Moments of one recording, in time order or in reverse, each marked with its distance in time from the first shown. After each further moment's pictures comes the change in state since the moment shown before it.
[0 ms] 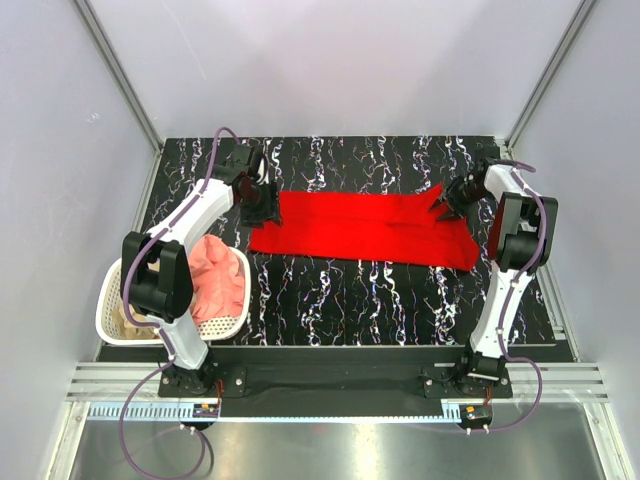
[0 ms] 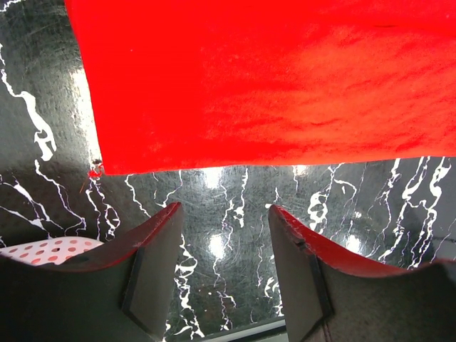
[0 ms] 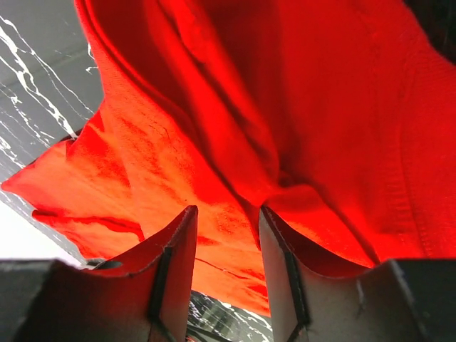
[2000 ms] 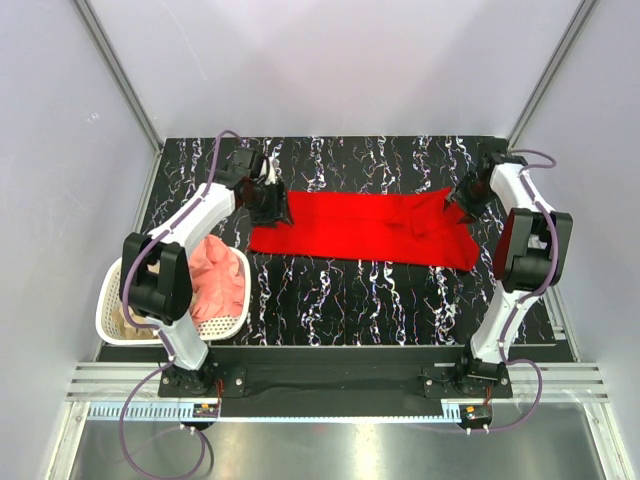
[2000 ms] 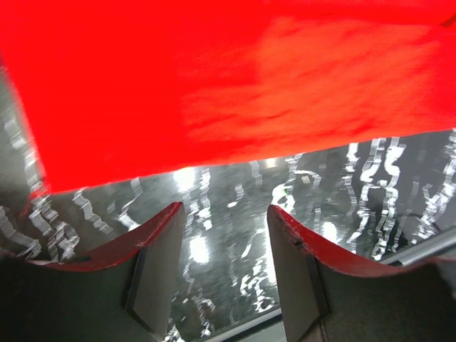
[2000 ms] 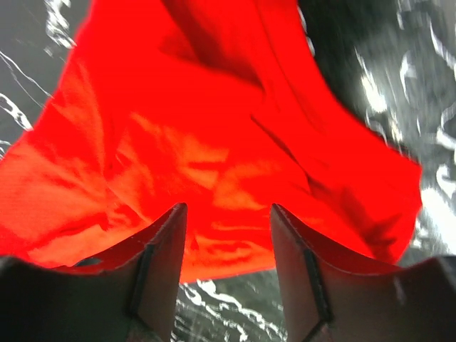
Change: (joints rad) left arm -0.006 -0.016 -0.051 0.083 0.129 -0.012; right arm 0.030 -0.266 -0.143 -0.092 0.322 0.045
